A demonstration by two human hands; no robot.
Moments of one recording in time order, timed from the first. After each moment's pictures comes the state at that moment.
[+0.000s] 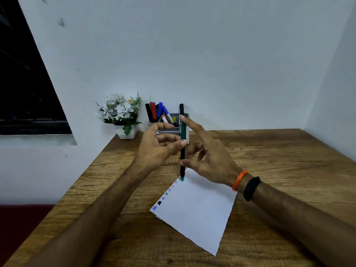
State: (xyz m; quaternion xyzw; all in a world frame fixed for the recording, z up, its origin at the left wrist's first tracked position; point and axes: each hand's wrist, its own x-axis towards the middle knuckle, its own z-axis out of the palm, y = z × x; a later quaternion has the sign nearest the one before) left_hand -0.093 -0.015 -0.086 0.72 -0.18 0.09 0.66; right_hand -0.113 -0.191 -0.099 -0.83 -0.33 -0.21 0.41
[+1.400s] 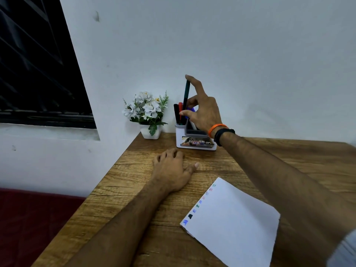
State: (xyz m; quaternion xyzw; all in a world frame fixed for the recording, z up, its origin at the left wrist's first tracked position) left_hand -0.043 0.026 -0.152 0.99 -0.08 0.09 0.11; right_hand 0.044 -0.103 -0.050 -0.83 -0.23 -0.33 0.38
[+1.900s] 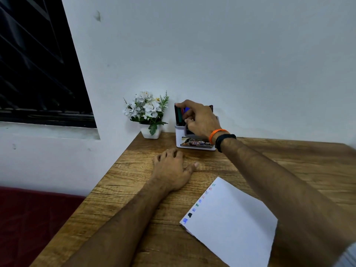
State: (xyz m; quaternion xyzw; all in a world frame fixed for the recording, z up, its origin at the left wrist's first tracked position) left_hand -0.044 0.024 -0.149 0.99 -0.08 0.08 0.10; right_hand 0.035 -0.105 -0.061 -0.88 -0.23 -0.23 0.33
